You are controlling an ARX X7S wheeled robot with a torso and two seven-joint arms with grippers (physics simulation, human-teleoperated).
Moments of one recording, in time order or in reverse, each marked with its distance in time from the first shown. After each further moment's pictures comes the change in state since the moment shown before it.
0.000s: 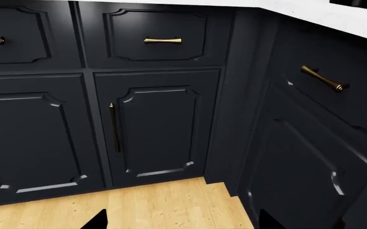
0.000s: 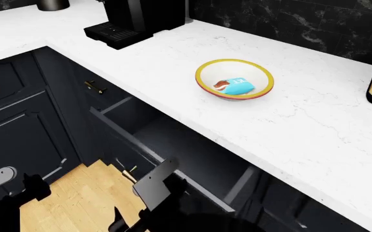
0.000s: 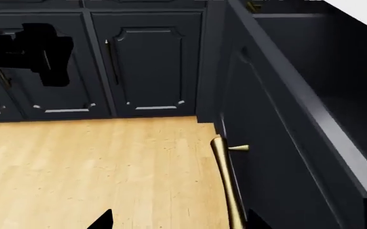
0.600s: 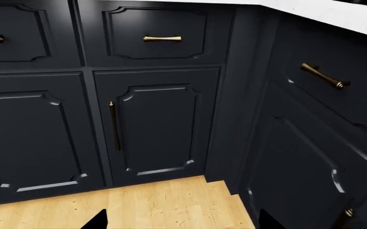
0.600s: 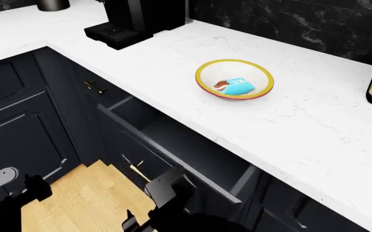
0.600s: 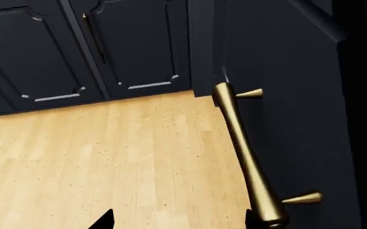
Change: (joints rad) left arm 0.003 0.011 -0.007 -0.012 0.002 -0.009 0.006; right arm -0.037 -0.068 -0.009 0.357 -0.062 -0.176 -0.158
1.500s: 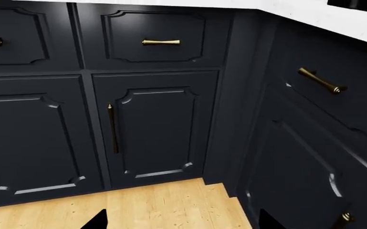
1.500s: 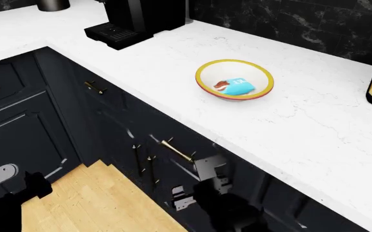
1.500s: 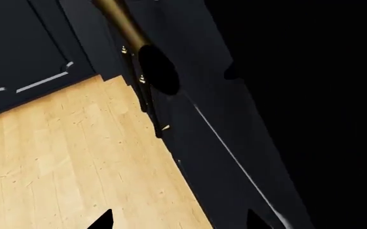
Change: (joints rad) left arm -0.011 -0.002 -0.017 0.010 0.004 -0.022 -0.004; right arm 0.173 -0.132 -0.022 0.888 0.124 -0.365 -0.178
